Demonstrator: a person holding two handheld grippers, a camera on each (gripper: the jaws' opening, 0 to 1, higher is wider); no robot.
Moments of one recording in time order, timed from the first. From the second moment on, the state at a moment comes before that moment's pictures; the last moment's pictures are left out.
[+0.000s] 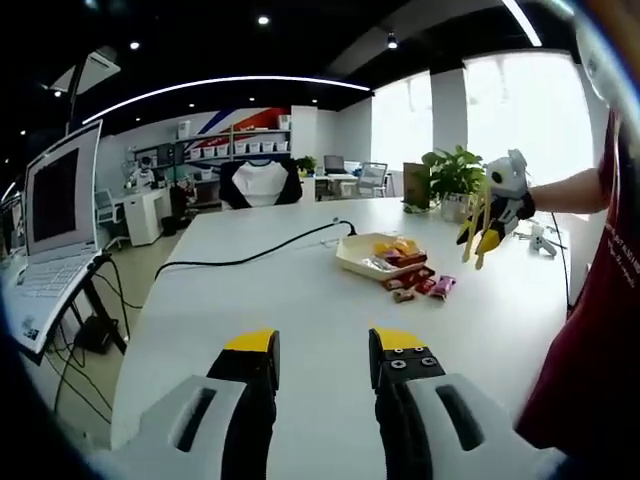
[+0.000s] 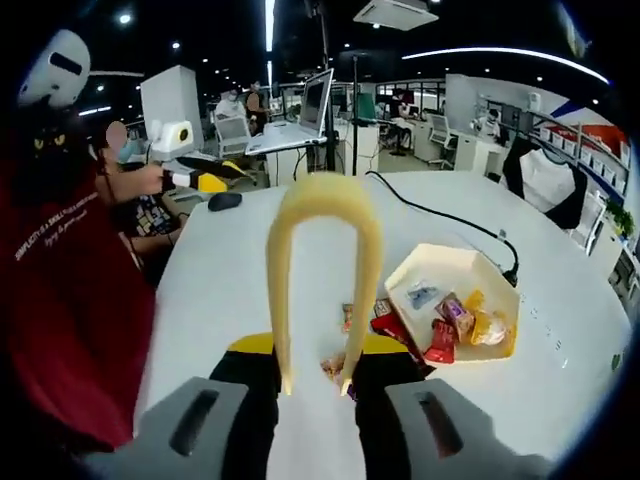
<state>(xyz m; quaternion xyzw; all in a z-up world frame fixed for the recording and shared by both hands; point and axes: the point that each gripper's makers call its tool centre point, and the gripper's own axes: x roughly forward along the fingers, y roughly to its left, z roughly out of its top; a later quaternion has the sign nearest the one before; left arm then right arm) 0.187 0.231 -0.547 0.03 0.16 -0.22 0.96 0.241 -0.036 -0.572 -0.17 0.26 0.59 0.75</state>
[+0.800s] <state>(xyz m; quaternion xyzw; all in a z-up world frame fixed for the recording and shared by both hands) 0.194 0.226 -0.549 0.03 0.19 -0.20 0.96 0.263 -0.024 -0.614 -0.21 0.23 0.68 0.67</state>
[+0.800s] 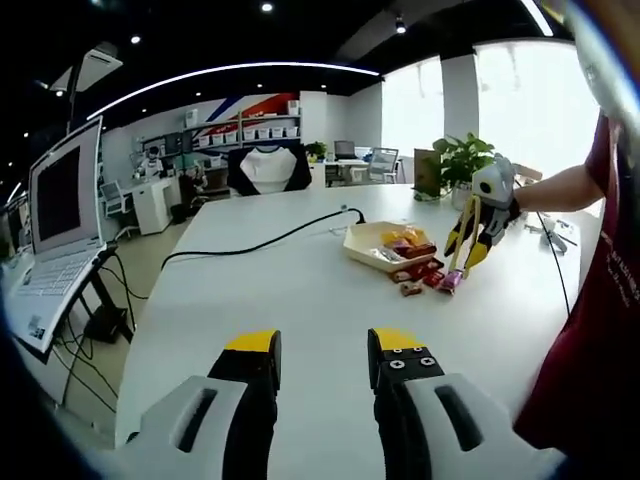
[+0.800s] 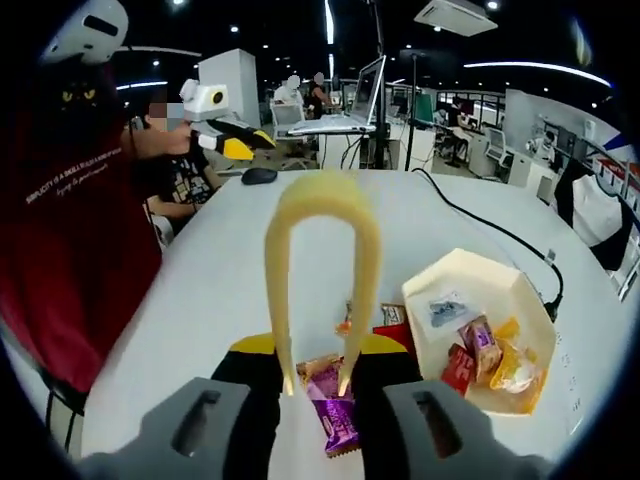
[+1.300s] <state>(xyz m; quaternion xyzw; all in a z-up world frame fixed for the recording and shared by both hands) 0.197 0.224 -0.553 0.04 0.21 -0.19 0.96 0.267 -0.035 -0.639 -0.23 0.25 0.68 0.65</state>
